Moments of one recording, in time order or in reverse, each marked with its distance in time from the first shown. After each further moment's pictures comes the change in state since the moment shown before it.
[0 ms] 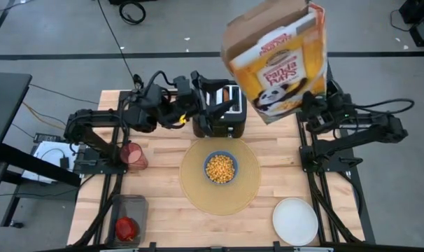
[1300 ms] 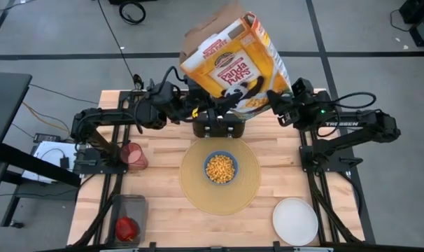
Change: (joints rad) left arm 0.068 0.067 0.000 0.061 0.046 -0.084; right arm -0.090 0.140 0.001 -0.099 -0.008 -0.027
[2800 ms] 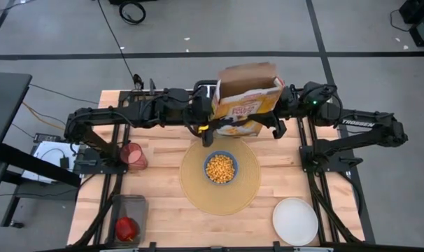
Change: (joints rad) left arm -0.021 -0.068 -0.001 -0.646 0.082 0.173; right arm -0.021 -0.138 0.105 -0.905 -0.228 -0.131
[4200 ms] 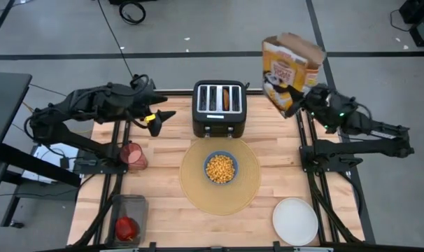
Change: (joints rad) left arm -0.021 -0.387 0.001 -0.714 -0.296 -0.380; right arm 0.047 -0.459 -0.186 -0.496 1.139 -0.035
